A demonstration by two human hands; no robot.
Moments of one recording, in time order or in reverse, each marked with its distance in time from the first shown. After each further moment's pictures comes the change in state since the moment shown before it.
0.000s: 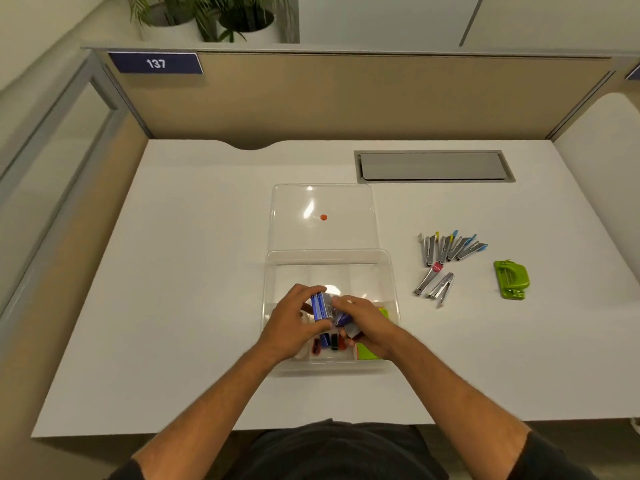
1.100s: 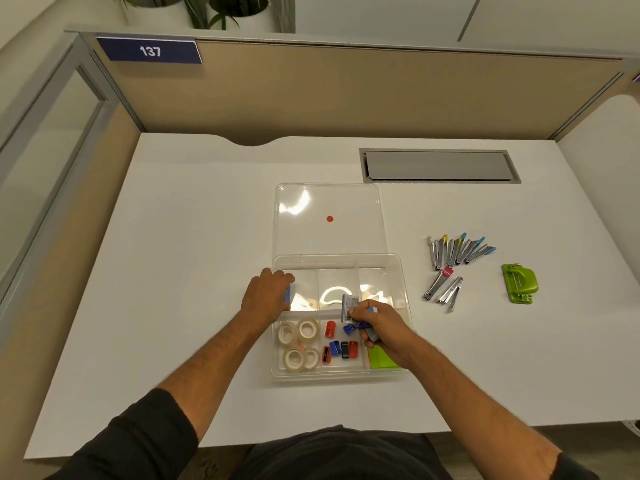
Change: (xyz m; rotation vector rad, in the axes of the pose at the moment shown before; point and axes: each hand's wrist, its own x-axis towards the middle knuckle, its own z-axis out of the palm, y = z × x) left_hand 0.079 -0.082 -0.055 0.862 -0.147 -0.082; right_hand 0.014 0.003 -0.006 0.025 0.163 -0.010
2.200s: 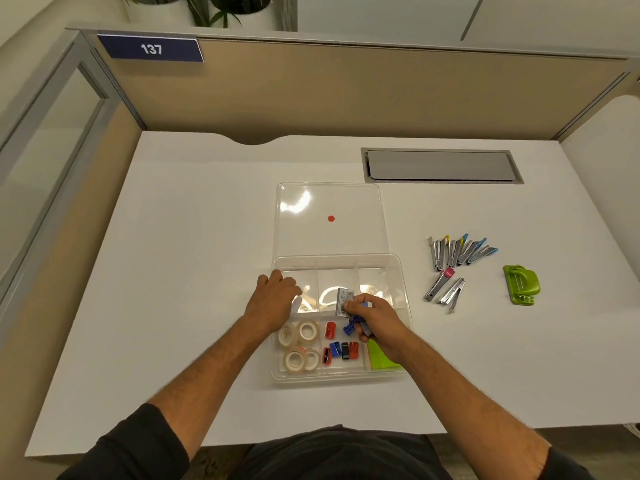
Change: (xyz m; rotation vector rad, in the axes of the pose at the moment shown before) left_hand -0.008 0.009 0.005 0.063 0.035 0.136; right_hand 0.005 -0.011 0.014 0.004 0.050 -0.038
